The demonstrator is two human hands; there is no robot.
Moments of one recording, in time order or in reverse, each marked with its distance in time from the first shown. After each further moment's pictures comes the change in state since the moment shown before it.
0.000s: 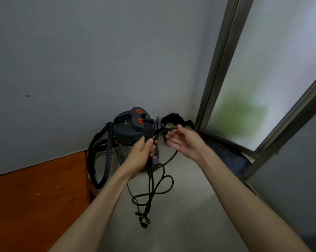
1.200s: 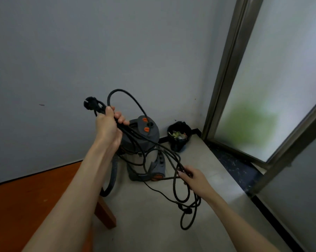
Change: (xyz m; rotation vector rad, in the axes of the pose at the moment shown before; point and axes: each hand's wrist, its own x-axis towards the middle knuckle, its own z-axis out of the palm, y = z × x) left_hand 0.036 0.094 -0.046 -0.706 0.522 0.113; right_hand 0.007 0.063 -0.085 -1.011 -0.025 -0.315
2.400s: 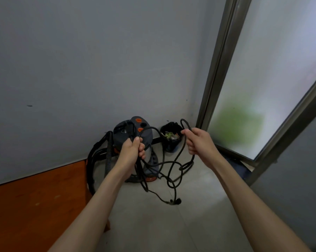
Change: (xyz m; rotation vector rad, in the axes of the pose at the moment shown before) left_hand -0.027 -0.072 -0.035 0.511 -0.257 -0.149; right_hand -0.002 -0.109 -0.047 0.376 0.163 -0.073
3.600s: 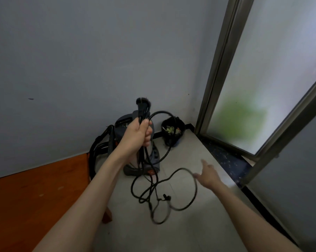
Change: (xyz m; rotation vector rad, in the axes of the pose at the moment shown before) left_hand -0.012 0.037 0.006 0.143 -0.197 0.124; right_hand -0.006 0.145 -0.034 -0.949 -0.030 0.367
